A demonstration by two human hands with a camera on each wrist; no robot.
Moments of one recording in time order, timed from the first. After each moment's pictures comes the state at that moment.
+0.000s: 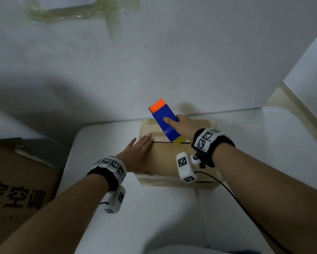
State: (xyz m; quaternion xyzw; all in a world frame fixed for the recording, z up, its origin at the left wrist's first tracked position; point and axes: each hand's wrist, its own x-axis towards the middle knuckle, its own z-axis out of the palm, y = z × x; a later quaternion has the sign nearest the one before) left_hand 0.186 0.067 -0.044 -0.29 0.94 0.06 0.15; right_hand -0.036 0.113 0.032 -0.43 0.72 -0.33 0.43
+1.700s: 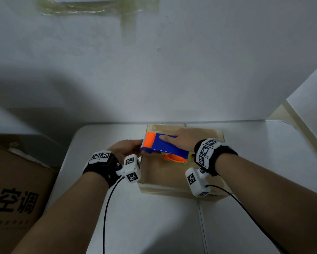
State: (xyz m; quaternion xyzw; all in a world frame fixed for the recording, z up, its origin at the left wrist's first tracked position) left_hand 0.188 0.016 -0.029 -0.56 0.33 0.75 -0.12; right_hand -0.027 0.087 0.008 -0.59 0.74 -0.04 0.32
